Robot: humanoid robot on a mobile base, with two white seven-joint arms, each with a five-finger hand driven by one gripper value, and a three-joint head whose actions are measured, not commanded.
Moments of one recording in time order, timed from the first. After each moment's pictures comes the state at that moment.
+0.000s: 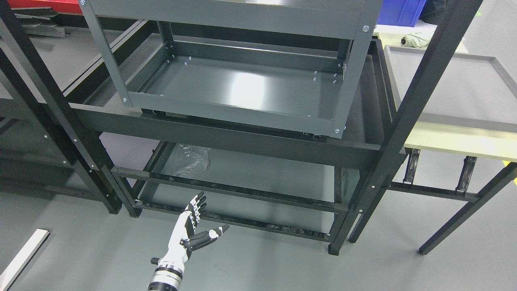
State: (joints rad) left arm -0.02 0.05 -0.15 -1.48 0.17 -0.05 0.07; right arm 0.00 0.00 0.00 -0.24 0.00 0.09 -0.12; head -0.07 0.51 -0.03
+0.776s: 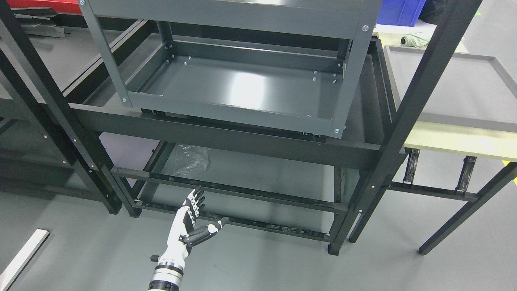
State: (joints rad) left arm -0.04 0.01 -0.11 -1.52 0.16 -0.07 0.06; right arm 0.00 0.00 0.00 -0.24 0.00 0.09 -0.12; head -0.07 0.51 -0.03
